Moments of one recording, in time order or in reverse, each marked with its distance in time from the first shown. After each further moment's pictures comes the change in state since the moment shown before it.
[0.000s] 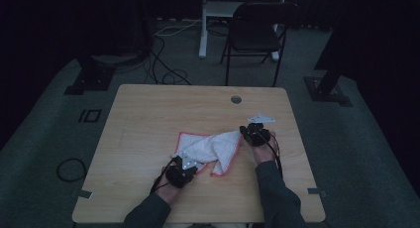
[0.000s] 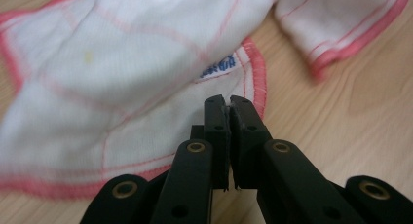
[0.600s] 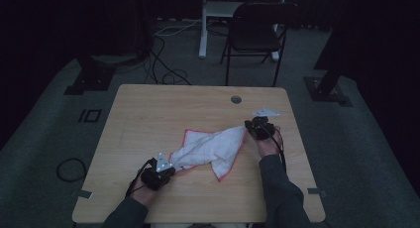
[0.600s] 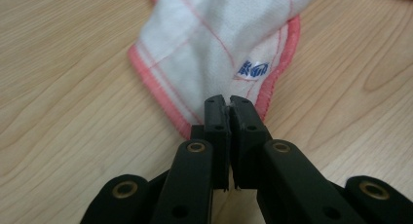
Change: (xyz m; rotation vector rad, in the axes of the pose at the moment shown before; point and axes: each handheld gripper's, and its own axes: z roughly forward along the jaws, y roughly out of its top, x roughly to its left) left arm 0.042 -0.039 -0.033 0.005 0.047 -0.031; right arm -0.021 0.013 0.000 0.007 -0.044 0.009
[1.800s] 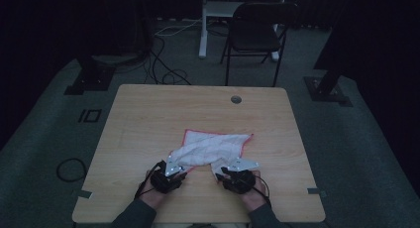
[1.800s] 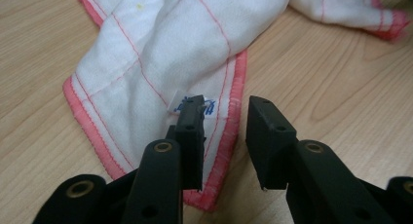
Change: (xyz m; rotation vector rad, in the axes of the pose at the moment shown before) left arm -0.028 0.010 0.011 -0.048 -0.024 0.041; right arm 0.131 -0.099 -0.053 0.030 0.322 -0.174
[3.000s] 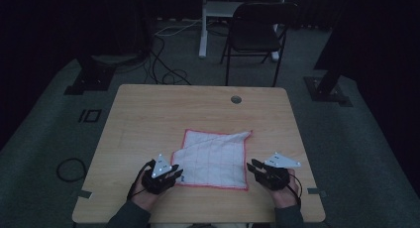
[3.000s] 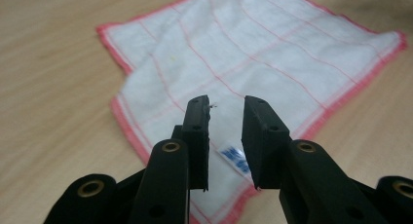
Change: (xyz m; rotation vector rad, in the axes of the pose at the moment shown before) left arm 0.009 0.009 -0.040 -0.141 -0.028 -0.033; right arm -0.052 -0.012 -0.082 -0.127 -0.137 0.092
